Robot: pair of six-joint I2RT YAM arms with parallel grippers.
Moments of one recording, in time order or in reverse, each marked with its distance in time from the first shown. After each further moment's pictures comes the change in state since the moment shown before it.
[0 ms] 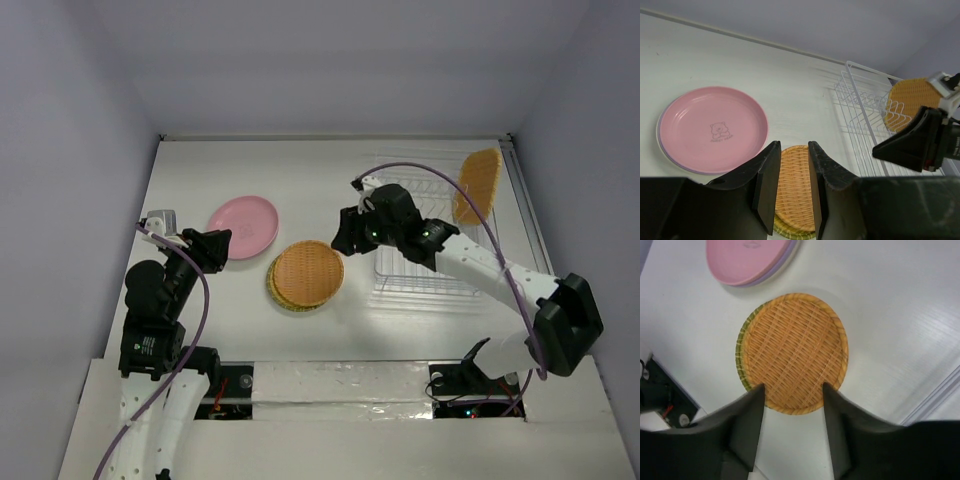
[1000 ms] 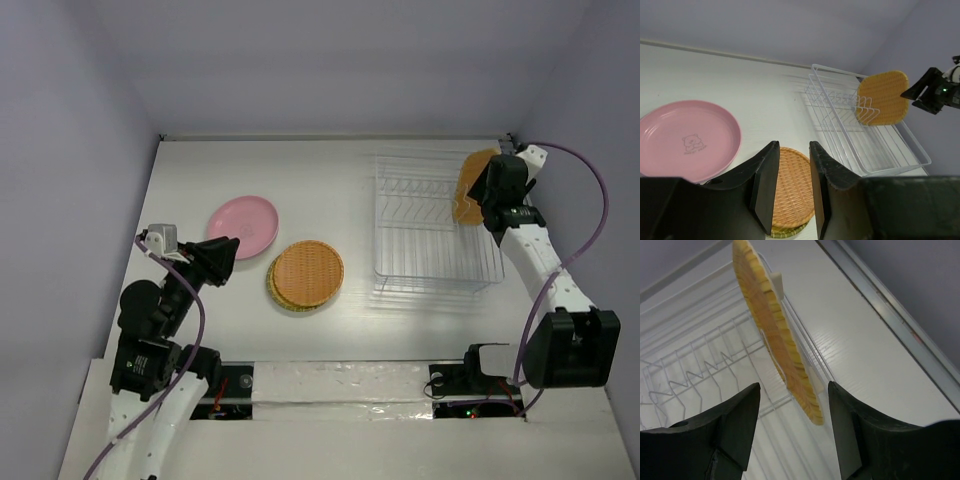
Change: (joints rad) left arm -0.140 -0.101 0.000 -0.002 -0.025 0.000; right arm -0.715 -0.147 -0.041 -0.005 0.648 0.013
